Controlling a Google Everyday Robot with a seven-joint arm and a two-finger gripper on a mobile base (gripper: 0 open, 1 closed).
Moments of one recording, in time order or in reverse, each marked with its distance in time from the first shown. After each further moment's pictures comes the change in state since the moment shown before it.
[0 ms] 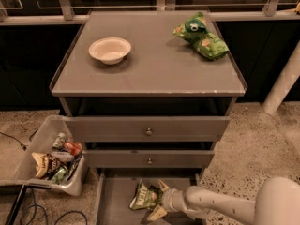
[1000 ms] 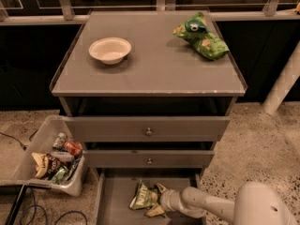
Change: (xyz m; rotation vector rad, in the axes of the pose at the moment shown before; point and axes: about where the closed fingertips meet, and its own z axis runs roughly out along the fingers) arm 0.055 -0.018 0.058 0.010 0.007 0.071
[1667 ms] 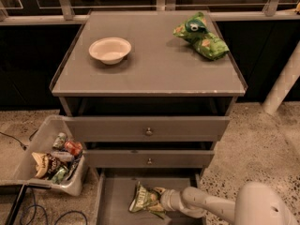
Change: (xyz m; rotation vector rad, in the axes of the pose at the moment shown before) arm 0.000 -0.002 0.000 0.003 0.000 0.000
